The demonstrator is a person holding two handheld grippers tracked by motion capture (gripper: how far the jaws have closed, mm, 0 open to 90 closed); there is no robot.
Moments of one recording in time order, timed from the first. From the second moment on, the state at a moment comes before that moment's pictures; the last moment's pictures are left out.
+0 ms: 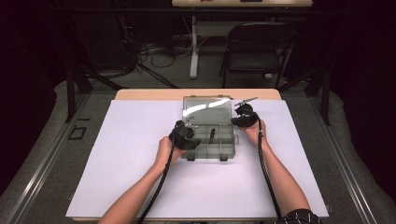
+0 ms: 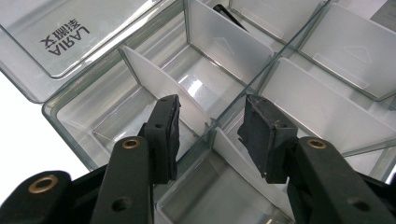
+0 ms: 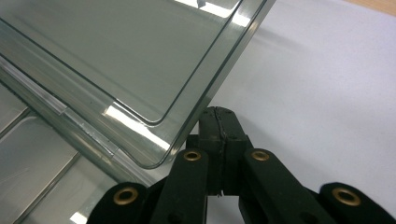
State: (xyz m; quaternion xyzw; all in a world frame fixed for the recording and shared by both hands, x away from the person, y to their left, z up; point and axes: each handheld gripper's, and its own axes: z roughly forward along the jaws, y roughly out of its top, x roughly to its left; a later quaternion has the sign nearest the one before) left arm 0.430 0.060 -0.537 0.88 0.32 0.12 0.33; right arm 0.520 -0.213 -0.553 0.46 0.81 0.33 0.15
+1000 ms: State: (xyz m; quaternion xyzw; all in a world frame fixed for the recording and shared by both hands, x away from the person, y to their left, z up) left arm 0.430 0.060 -0.537 0.88 0.32 0.12 0.32; right arm 0.518 -0.213 -0.545 0.45 0.79 0.37 0.20
